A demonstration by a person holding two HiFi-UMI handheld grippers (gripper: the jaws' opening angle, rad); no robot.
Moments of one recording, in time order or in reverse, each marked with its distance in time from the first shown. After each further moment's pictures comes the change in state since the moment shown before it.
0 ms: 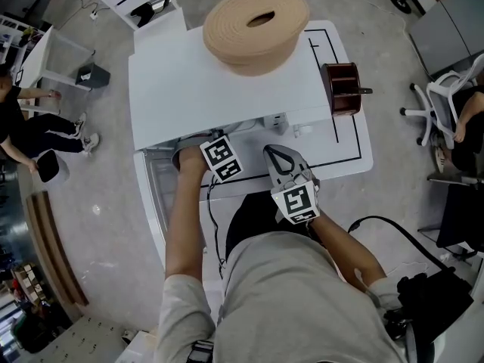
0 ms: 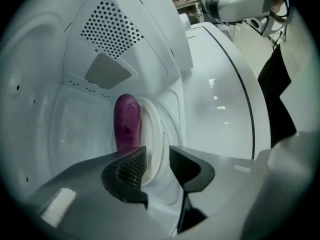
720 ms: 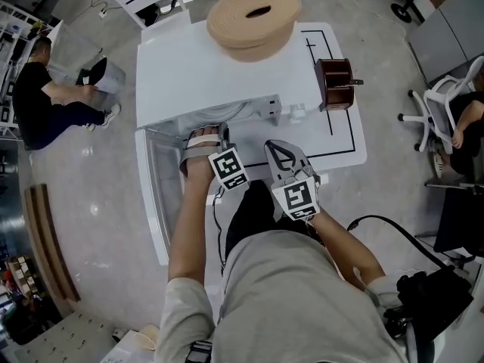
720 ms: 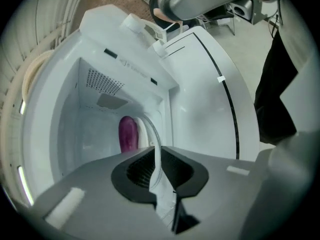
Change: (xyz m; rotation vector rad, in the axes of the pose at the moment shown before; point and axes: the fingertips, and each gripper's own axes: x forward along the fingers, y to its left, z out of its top) left arm -0.038 -0.031 0.030 0.040 -0.028 0.187; right arm -0.032 0.001 0.001 -0.015 -0.062 -0.005
